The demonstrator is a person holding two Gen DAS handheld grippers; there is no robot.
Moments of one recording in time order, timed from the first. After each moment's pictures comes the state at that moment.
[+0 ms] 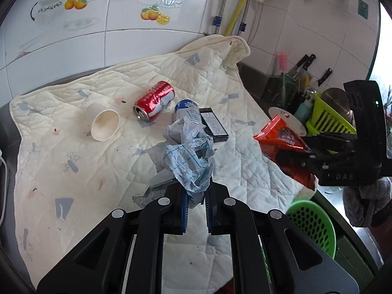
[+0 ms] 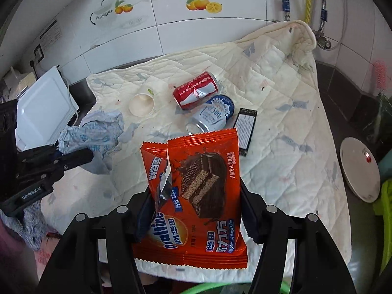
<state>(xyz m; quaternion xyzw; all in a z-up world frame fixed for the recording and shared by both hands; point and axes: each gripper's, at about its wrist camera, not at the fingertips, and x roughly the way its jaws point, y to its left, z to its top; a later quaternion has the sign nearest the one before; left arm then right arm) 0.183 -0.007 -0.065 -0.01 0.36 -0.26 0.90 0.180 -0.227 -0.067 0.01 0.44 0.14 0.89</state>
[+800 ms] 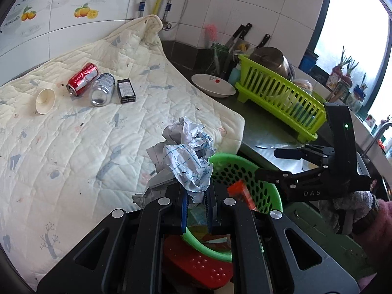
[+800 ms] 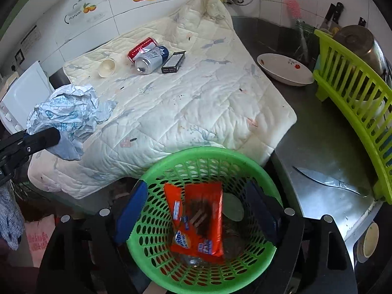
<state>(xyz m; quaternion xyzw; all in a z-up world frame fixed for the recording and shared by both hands) 0.025 -0.100 -0.076 0.02 0.38 -0.37 0.85 -0.024 -0.317 -0.111 0.05 0.47 0.02 0.88</state>
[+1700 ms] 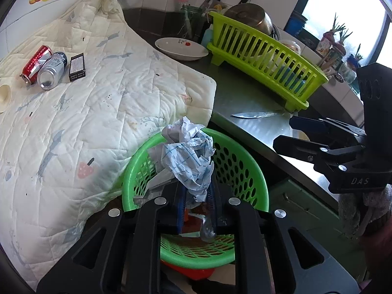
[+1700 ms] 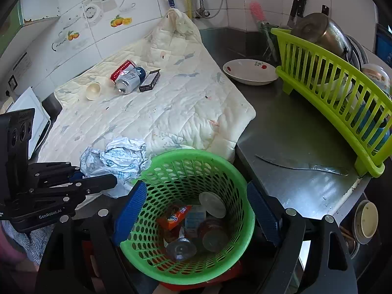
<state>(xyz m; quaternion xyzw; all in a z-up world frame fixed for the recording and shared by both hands) 0.021 -0.188 -0.119 0.06 0.44 -0.41 0.79 -0.070 -0.362 -0.095 0.10 0.43 -0.02 0.90</state>
